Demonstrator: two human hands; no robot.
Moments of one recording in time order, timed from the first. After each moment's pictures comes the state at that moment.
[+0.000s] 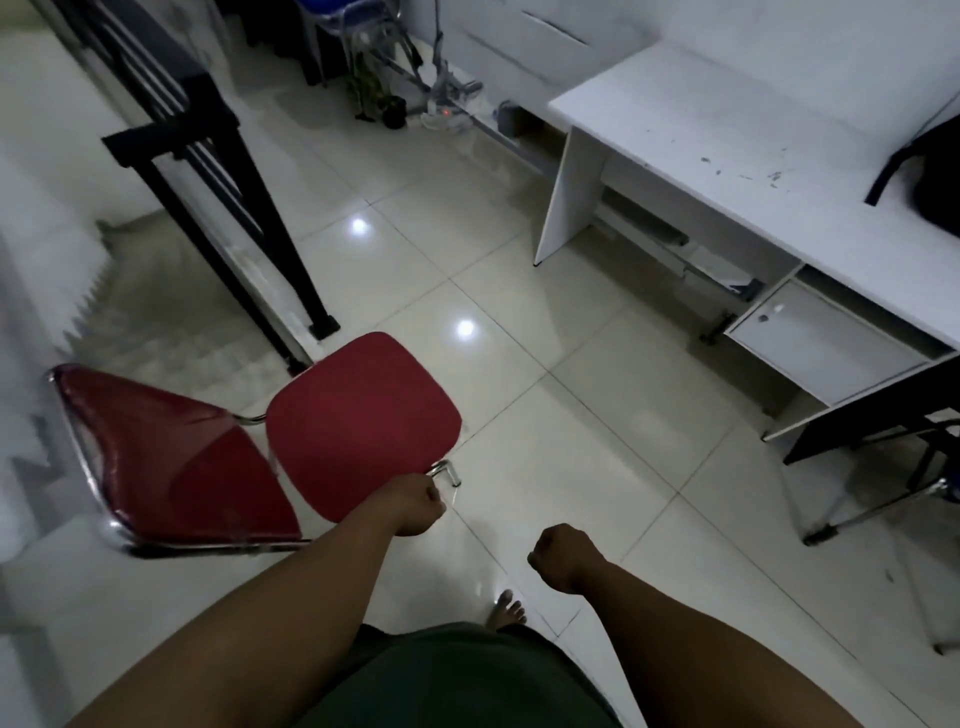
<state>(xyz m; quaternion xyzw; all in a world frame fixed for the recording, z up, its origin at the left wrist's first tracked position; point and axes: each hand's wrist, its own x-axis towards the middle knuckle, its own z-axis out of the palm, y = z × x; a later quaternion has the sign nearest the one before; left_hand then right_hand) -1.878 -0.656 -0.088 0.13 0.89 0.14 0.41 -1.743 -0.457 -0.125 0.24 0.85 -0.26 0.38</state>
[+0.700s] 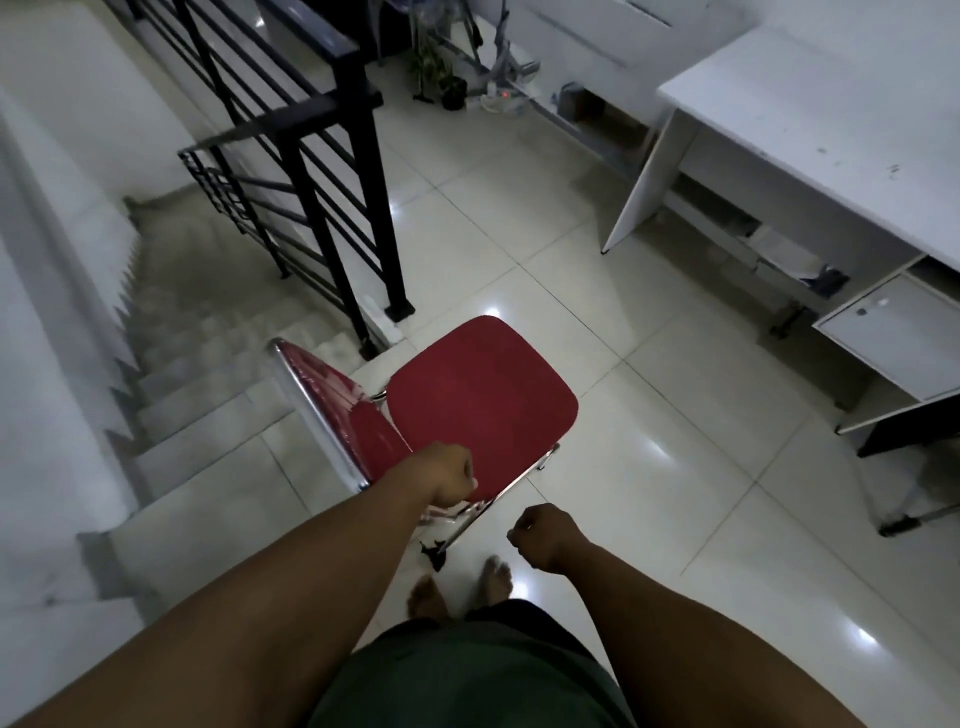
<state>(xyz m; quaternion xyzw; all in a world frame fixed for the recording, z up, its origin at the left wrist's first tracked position) -1.968 -0.876 -0.082 0.21 0.87 0.11 0.43 -1.838 -0.734 -0.112 0.27 0.83 -0.35 0.35</state>
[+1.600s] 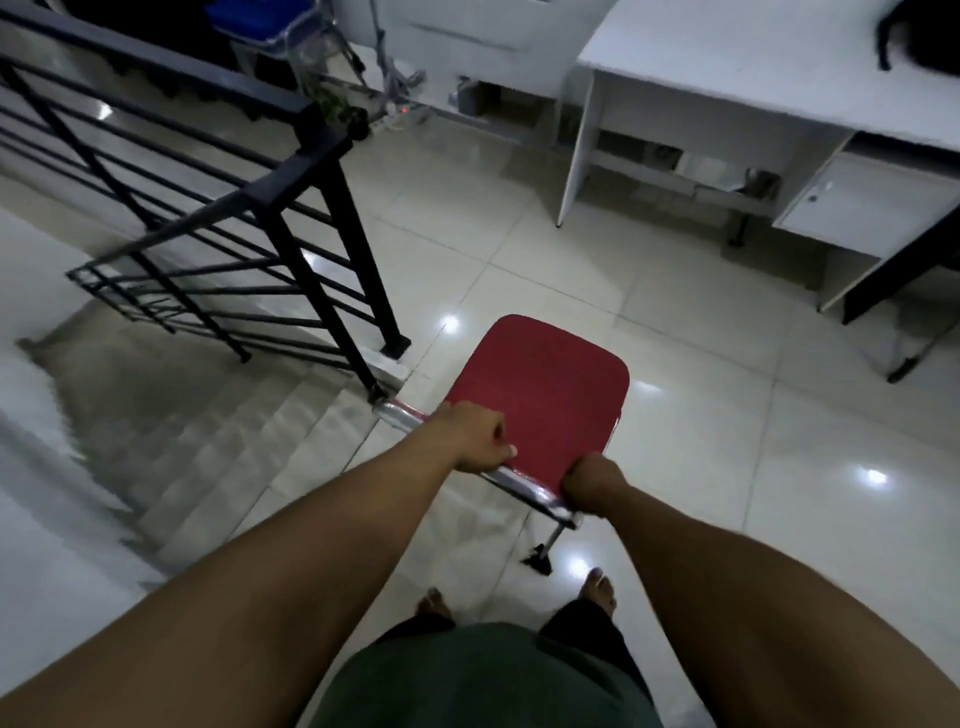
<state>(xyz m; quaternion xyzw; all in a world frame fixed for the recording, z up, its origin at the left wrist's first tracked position) -2.118 -0.996 -0.052 0.48 0.81 -0.04 0.32 -1.954 -0.887 -0.086 0.41 0.81 -0.31 0.30</state>
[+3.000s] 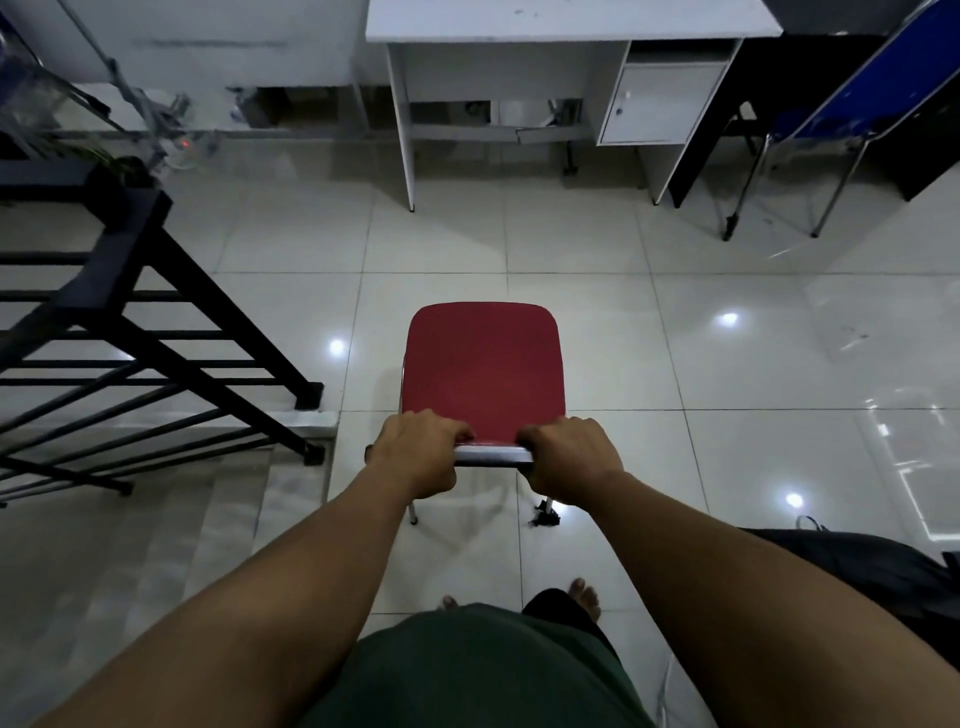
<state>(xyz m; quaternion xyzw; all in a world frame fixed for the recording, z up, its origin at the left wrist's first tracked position) -2.194 -1.016 -0.070 0.68 0.71 -0.07 0.16 -1.992 -0.953 -0.073 0.40 0.91 -0.11 0.07</state>
